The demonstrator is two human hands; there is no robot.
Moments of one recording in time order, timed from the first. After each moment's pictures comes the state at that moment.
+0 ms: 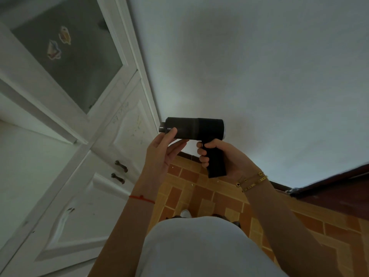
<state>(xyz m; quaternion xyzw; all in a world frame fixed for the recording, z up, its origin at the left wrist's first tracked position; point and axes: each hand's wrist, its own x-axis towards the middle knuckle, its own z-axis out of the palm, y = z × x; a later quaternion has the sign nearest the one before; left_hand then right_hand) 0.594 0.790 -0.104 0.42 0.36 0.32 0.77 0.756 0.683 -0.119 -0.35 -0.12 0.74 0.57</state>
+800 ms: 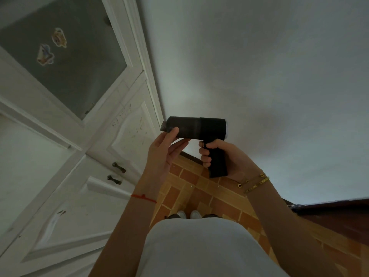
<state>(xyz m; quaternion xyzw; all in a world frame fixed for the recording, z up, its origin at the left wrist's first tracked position) 0.642 0.830 -0.105 0.37 0.38 0.36 0.77 0.813 0.739 -0.113 -0.36 -0.16 0.76 0.52</state>
